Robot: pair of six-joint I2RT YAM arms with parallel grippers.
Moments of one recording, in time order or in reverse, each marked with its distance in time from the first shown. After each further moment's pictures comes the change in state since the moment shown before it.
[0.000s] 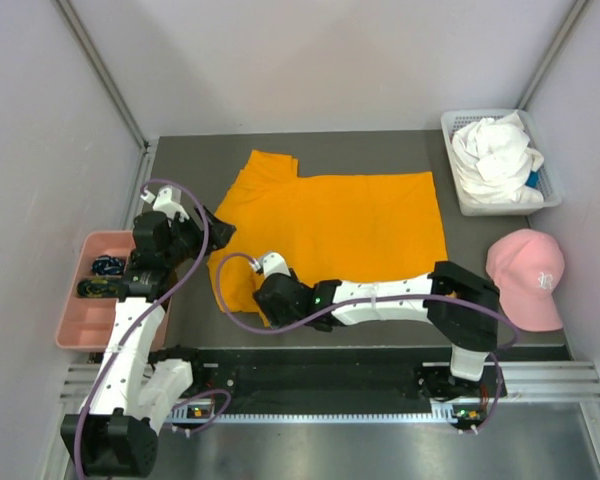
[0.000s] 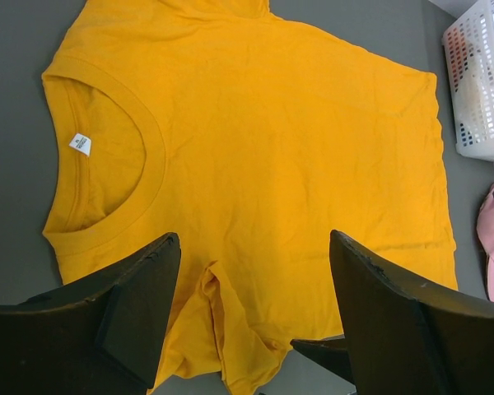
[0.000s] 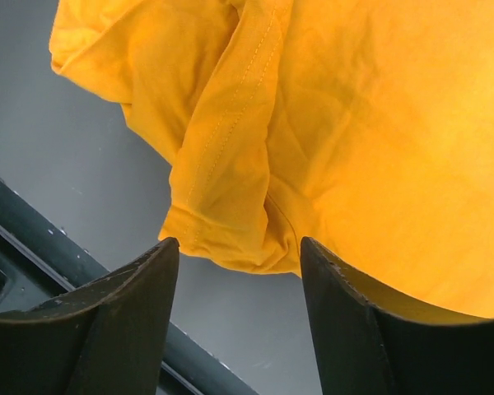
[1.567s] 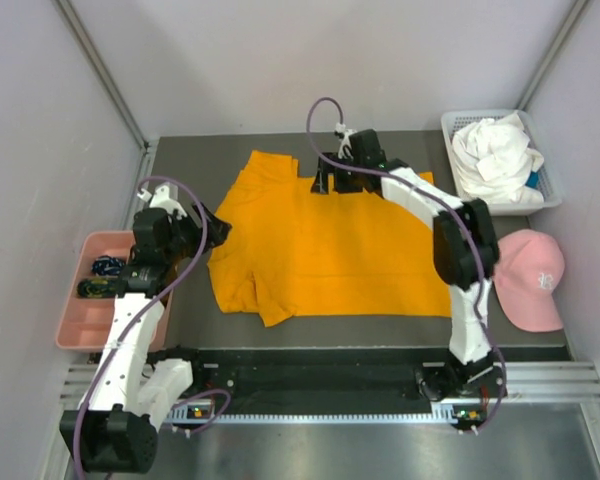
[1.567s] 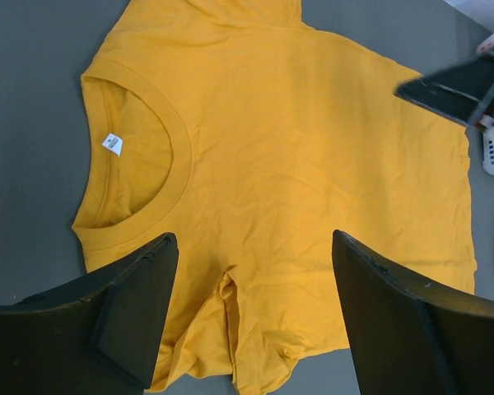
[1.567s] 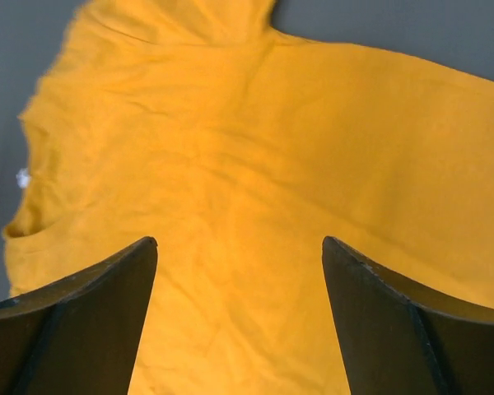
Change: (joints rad) left arm 0.000 0.025 0.037 -0.047 -0.082 0.006; right arm -0.839 0.347 0.583 -0.071 -0.642 -0.155
